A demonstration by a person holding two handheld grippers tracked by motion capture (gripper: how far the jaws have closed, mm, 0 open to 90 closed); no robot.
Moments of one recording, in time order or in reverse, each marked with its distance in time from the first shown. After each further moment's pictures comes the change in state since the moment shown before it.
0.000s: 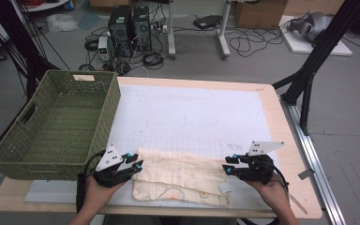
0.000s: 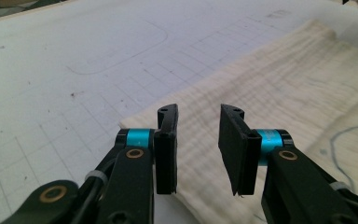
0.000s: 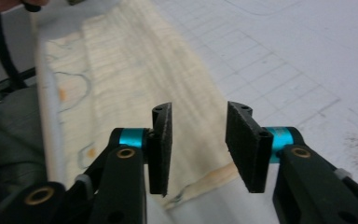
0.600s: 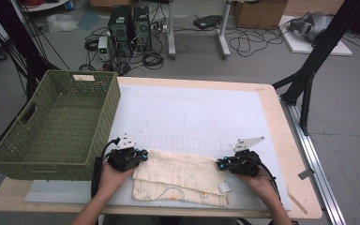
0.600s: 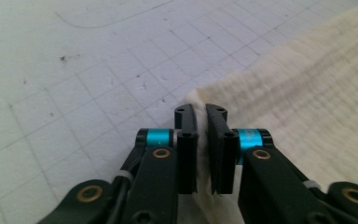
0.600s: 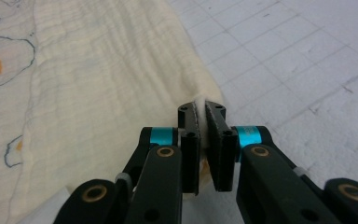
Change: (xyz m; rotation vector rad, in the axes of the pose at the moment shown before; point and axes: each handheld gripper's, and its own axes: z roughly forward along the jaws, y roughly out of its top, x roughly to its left) left arm 0.021 -0.001 0.051 0.174 0.008 -0.079; right arm -0.024 -0.009 0.043 0.137 0.024 0.012
